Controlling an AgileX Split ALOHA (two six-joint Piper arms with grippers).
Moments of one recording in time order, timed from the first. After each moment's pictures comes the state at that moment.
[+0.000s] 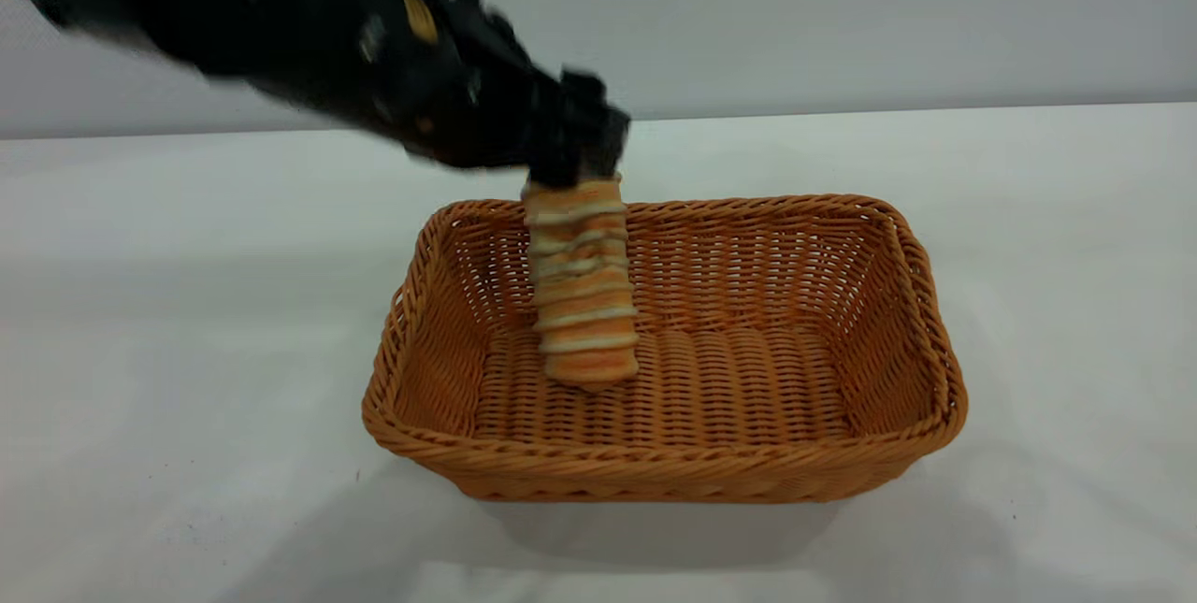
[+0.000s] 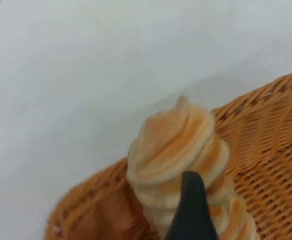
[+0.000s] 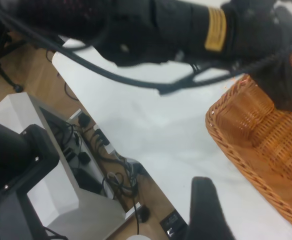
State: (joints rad) left arm -0.59 1.89 -0.96 -0.04 -0.26 -0.05; right arm 0.28 1.22 -0.96 0.97 0.94 -0.85
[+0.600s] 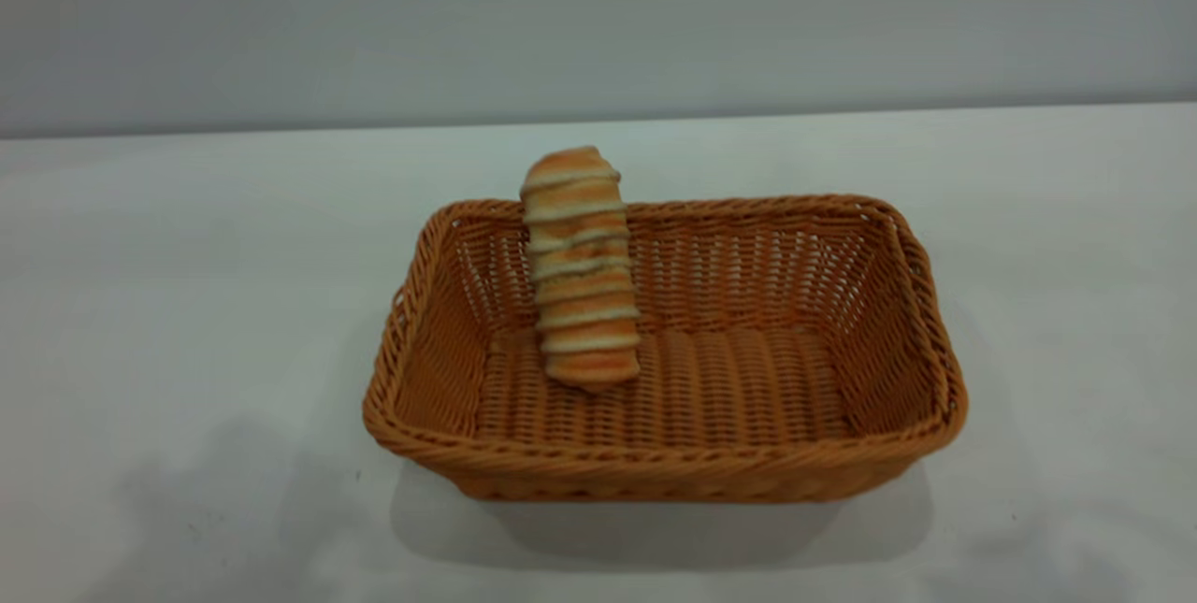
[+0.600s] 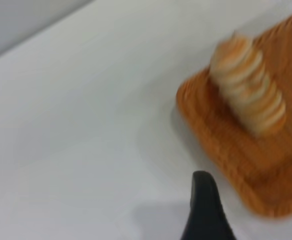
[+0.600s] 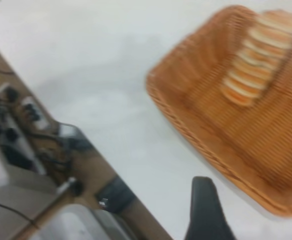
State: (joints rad) left arm -0.39 1.21 -0.96 -0.03 0.57 0.17; right arm 0.28 1.05 -0.95 0.64 0.95 -0.64
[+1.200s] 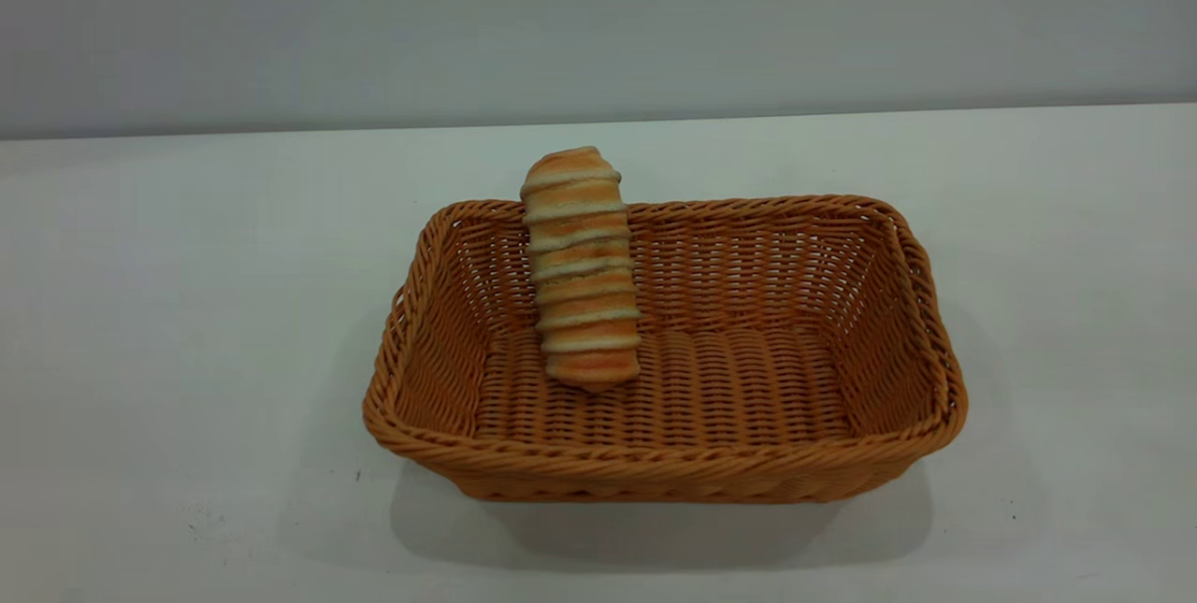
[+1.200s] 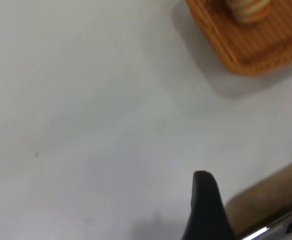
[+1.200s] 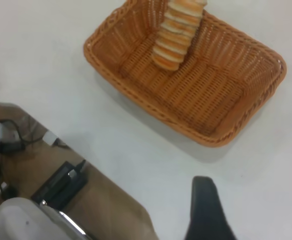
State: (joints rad) left arm -0.33 0.55 -0.72 -0.03 1.02 0.16; right arm 0.28 0.65 -0.92 0.35 1.14 -0.38
